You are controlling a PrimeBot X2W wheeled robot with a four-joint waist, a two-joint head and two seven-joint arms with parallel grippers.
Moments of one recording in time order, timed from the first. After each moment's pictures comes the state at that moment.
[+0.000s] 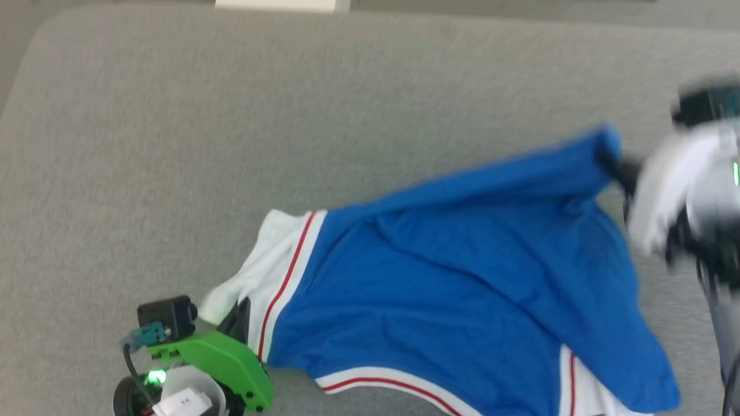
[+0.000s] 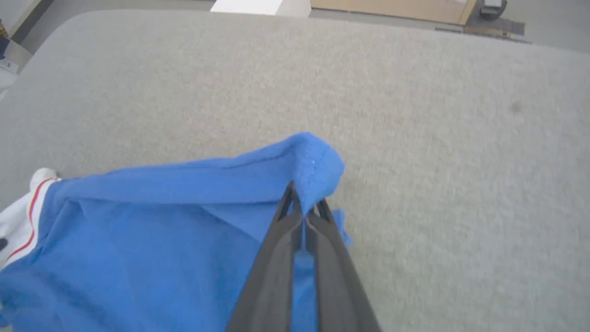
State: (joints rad) left arm 0.02 0.27 -0.26 -0.11 -0.57 0.25 0.23; right arm -0.52 -0.34 0.06 0.14 0.55 0.13 0.75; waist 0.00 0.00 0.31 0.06
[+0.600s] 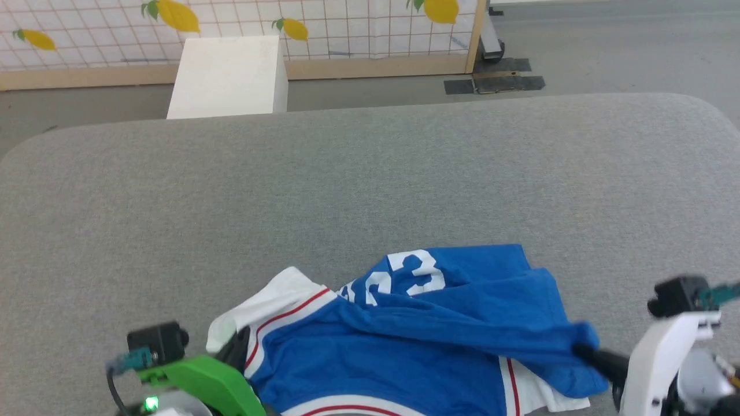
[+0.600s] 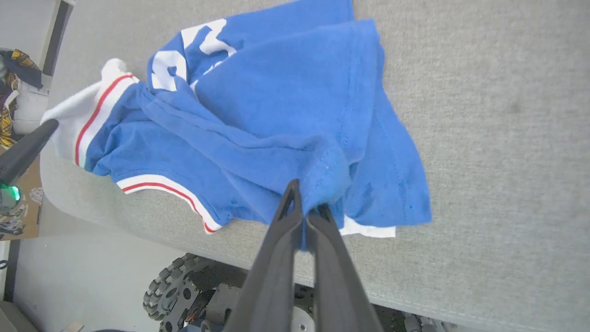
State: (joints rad) left arm 0.12 0.26 -0.24 -0.13 -0.66 0.23 0.24; right arm 0.11 -0.14 -0.12 -0.28 0.59 0.13 1.02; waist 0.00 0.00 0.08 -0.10
